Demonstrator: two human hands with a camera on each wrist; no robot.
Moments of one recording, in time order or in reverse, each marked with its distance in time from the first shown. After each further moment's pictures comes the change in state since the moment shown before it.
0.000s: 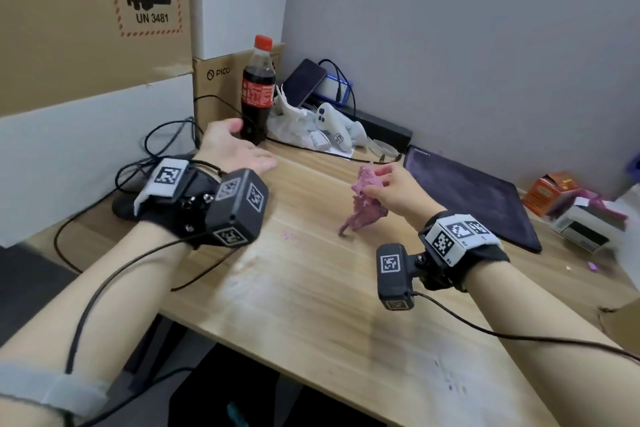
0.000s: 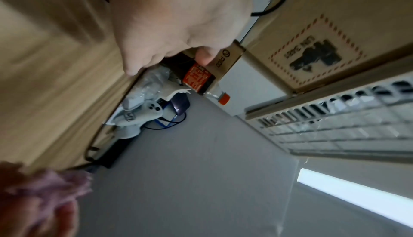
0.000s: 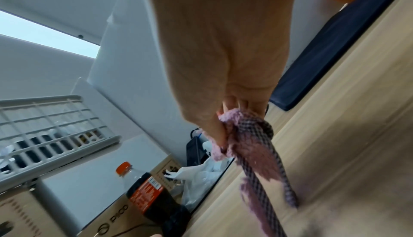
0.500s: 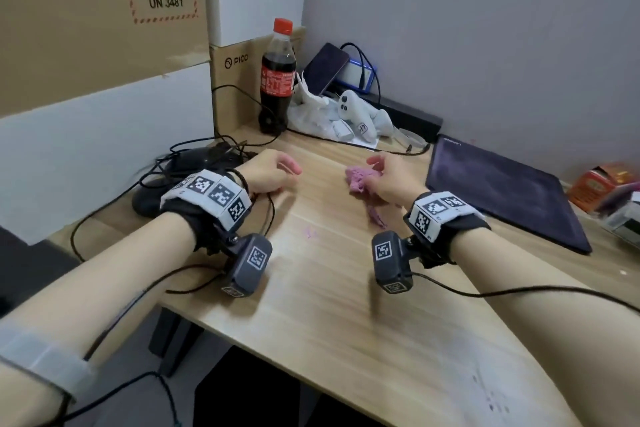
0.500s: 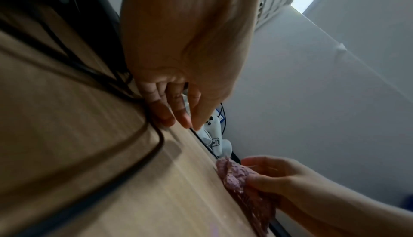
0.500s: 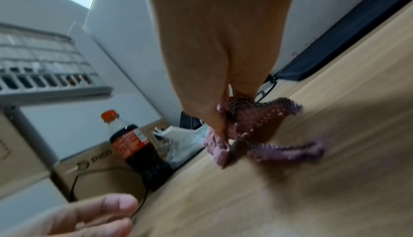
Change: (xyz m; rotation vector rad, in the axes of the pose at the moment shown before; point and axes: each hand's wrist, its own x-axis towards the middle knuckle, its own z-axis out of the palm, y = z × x) left_hand 0.036 -0.029 -0.038 1.387 0.015 0.299; right_hand 0.051 -0.003 0.046 -0.258 0.003 -0.073
